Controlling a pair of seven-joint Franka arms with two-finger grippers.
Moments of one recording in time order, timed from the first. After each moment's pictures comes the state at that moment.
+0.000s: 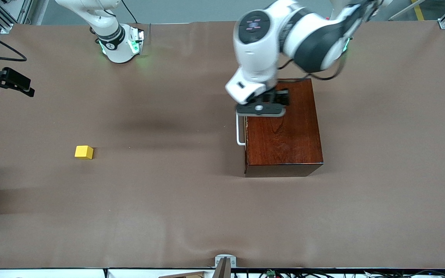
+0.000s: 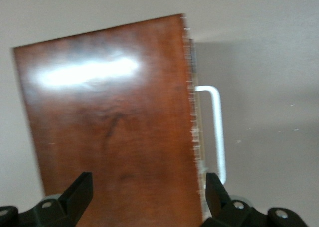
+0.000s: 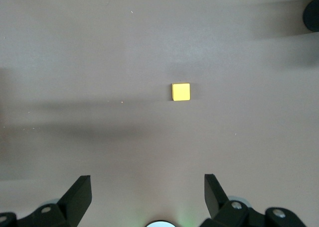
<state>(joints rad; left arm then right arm) -0.33 0.47 -0.59 -1.35 0.39 1.61 -0.82 -0.07 0.00 0.06 -1.48 0.00 1.42 0.01</state>
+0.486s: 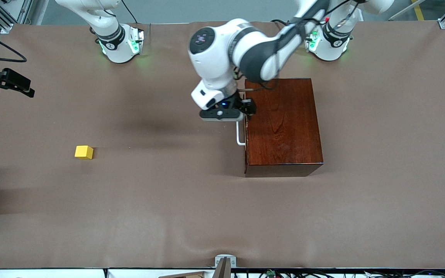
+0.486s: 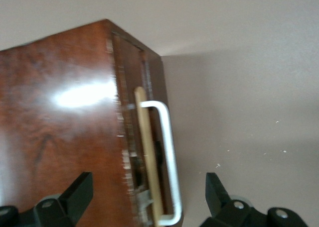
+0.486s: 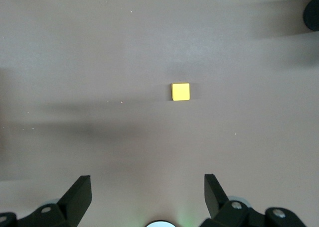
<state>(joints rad) -0.74 0.61 -0.22 -1.26 0.40 1.71 -0.86 -0.07 0.00 0.05 -1.48 0.00 1.42 0.01</state>
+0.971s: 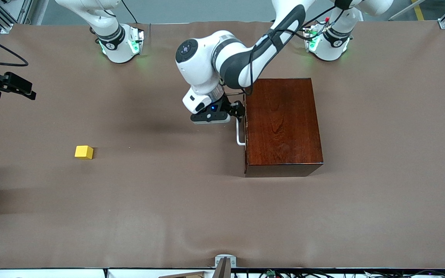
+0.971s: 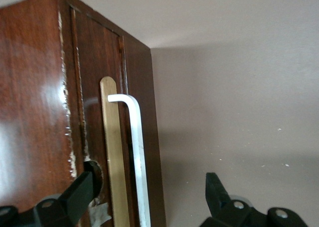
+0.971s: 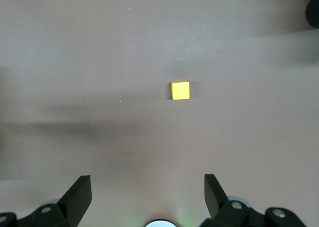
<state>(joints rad) -0.80 0.70 -0.17 -1.23 0.40 1.73 -0.95 -0.07 0.02 0.05 -1.48 0.00 1.42 0.01</state>
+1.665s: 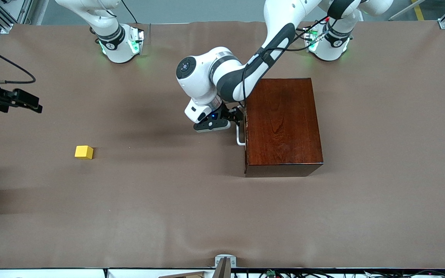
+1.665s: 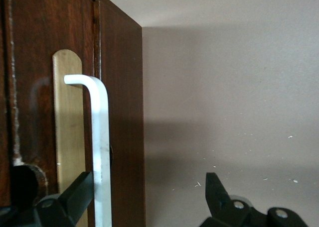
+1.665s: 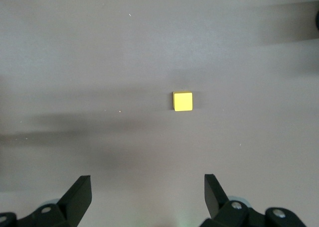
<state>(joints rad) -0.81 0.78 -0.17 -1.23 0.40 1.78 -1.05 -0.07 0.10 0.06 -1.48 0.00 1.49 0.01</state>
